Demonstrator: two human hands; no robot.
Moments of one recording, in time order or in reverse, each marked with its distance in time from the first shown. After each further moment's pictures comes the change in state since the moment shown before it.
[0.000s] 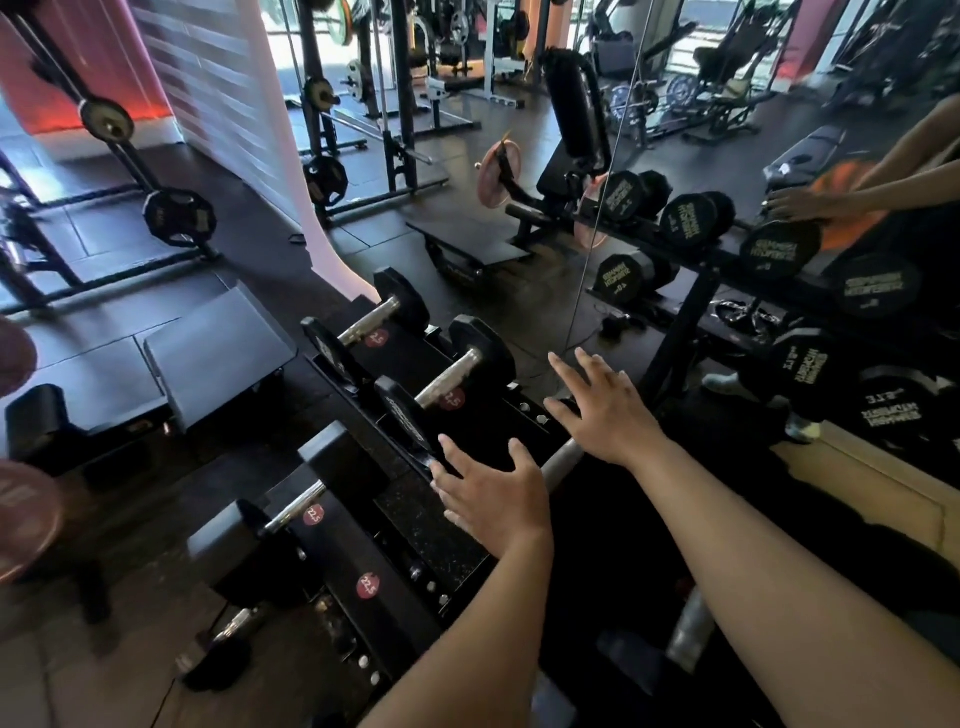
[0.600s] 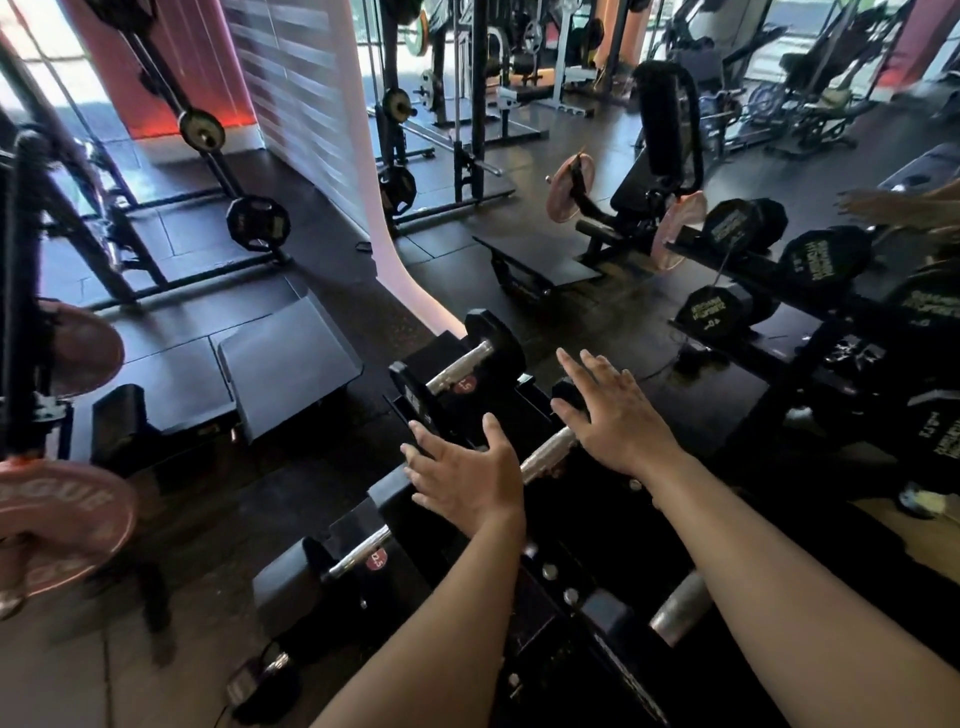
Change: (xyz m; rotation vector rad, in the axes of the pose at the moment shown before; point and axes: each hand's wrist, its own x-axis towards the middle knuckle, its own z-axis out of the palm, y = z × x) left_hand 0.207 0.048 -0.050 0.042 0.181 -0.022; right_hand 0.155 -0.107 0.013 0.119 0.029 -0.146
